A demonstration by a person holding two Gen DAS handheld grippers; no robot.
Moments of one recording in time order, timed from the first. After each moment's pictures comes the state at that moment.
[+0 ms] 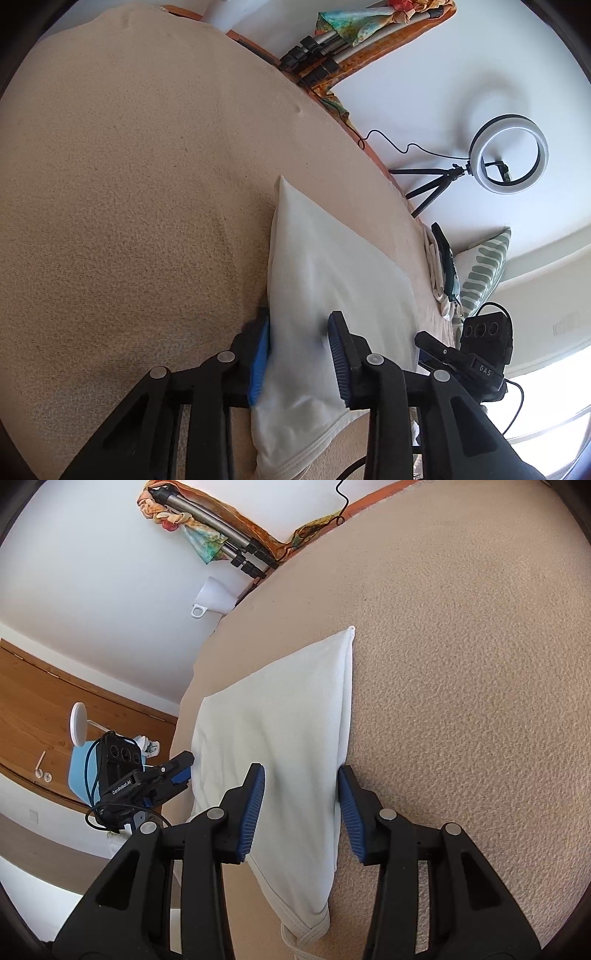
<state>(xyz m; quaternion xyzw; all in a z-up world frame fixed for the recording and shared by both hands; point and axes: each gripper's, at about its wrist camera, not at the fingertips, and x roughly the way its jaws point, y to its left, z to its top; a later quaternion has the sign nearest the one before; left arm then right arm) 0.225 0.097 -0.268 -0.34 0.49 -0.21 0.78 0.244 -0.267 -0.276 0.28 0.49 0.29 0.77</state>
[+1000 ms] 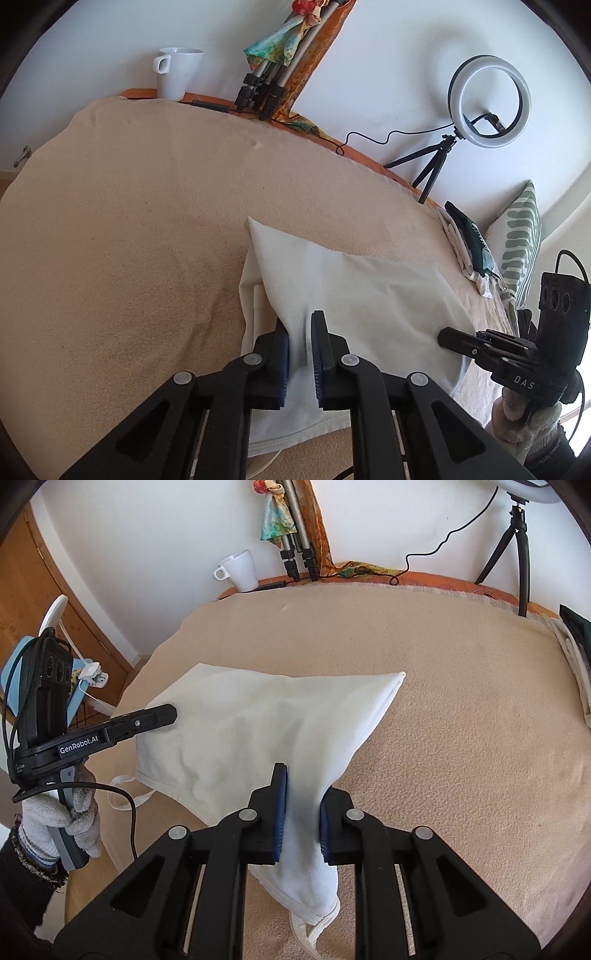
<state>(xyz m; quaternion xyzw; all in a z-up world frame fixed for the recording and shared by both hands) 0.202 0.048 -0.224 -0.20 0.46 -0.16 0.85 0.212 -0.209 -0.208 0.03 0.46 0.24 0.85</state>
